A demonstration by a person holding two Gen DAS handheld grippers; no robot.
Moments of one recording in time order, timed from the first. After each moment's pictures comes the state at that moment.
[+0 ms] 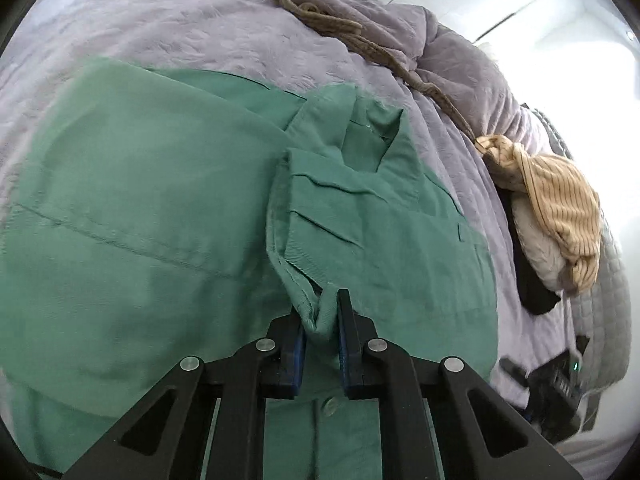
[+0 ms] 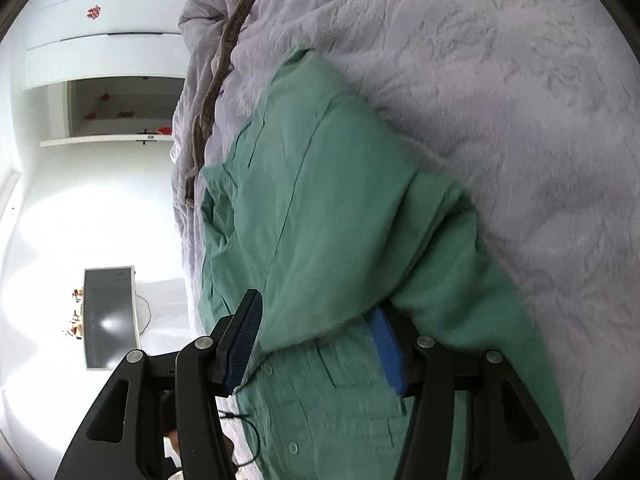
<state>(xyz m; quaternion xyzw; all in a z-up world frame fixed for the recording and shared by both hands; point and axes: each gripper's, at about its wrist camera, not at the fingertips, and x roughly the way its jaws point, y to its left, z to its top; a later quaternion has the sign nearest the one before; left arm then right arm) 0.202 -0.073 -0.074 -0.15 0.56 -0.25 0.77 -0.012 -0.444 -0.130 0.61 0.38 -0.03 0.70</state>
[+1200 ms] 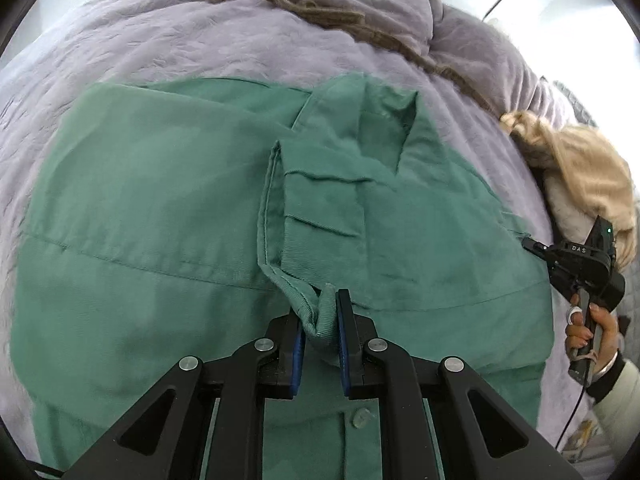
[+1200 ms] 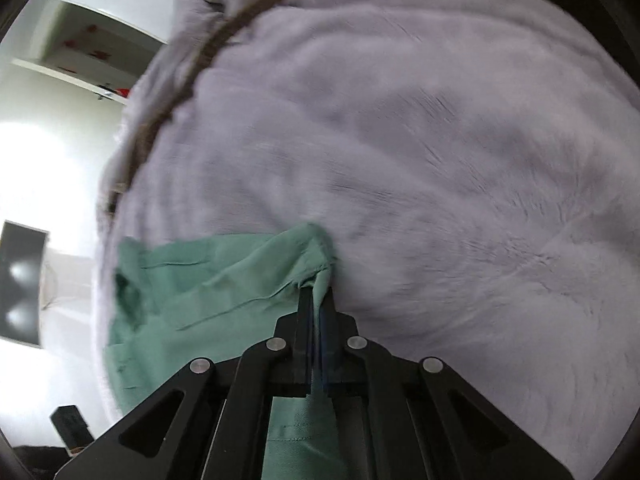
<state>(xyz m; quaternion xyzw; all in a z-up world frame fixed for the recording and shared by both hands) 0.210 -0.097 -0.088 -0.07 0.57 -0.21 0.79 0.135 -0.543 -0.139 0.43 0.47 -0.09 0.77</state>
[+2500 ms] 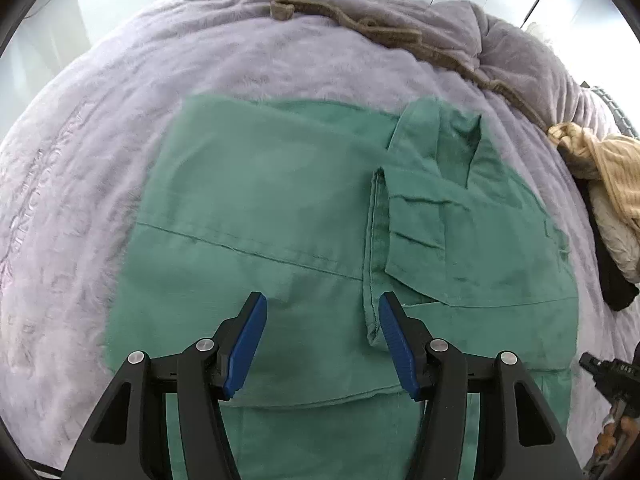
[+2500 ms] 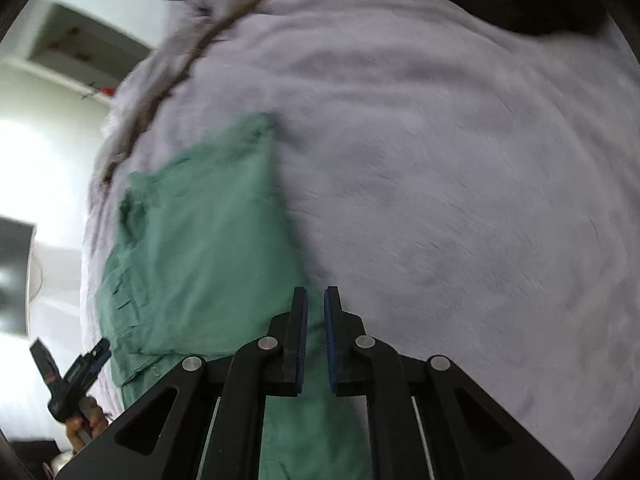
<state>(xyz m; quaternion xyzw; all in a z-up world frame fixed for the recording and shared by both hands) 0.200 -0.040 -0.060 -0.03 0.55 -0.13 0.82 -0.006 -0.488 -0.079 0.40 0.48 -0.12 0.77</state>
